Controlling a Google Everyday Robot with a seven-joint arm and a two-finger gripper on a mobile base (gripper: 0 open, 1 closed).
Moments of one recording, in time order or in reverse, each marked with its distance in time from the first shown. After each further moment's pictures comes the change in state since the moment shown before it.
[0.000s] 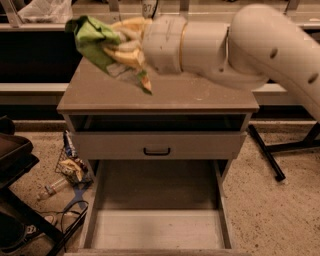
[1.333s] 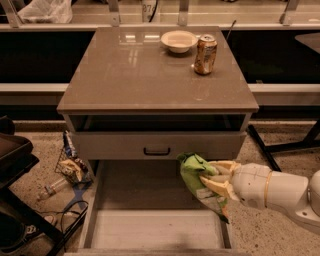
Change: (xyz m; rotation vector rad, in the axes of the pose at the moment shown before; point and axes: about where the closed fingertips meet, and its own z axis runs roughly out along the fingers) arm 0.218 0.219 -0.208 0.074 0.372 0.596
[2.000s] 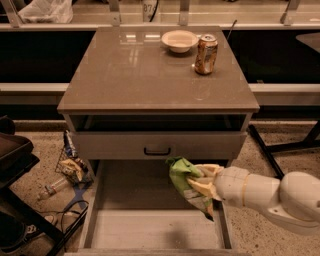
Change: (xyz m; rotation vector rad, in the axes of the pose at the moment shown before) arm 0.032 0.000 0.046 -0.021 -0.026 0.013
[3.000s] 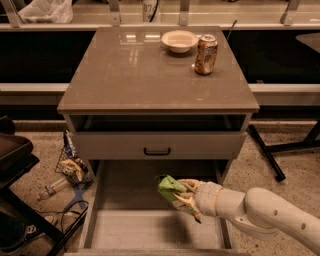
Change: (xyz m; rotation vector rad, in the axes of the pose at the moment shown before) arm 0.091 0.006 0.079 0.006 0.035 -0.148
